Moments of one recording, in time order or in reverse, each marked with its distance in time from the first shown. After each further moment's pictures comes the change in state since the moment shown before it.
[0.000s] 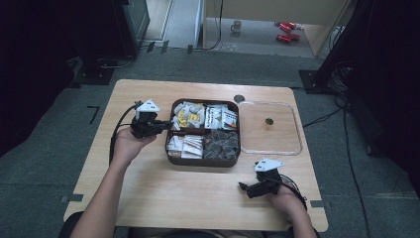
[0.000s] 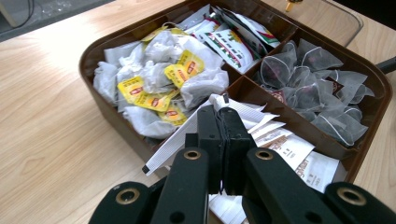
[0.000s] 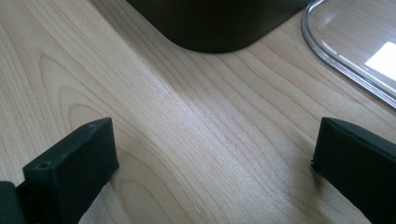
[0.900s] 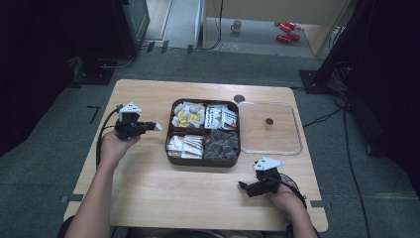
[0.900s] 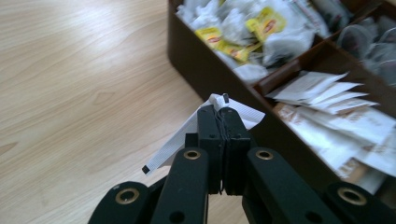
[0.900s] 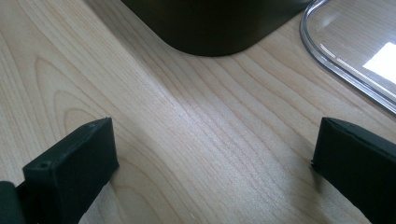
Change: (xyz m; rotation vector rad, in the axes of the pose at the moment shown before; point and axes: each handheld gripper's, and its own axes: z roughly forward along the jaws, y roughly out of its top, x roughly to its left) left arm 0.053 -0.044 -0.002 0.038 0.100 -0.113; right arm -0.002 0.002 0.002 0.000 0.000 -0.002
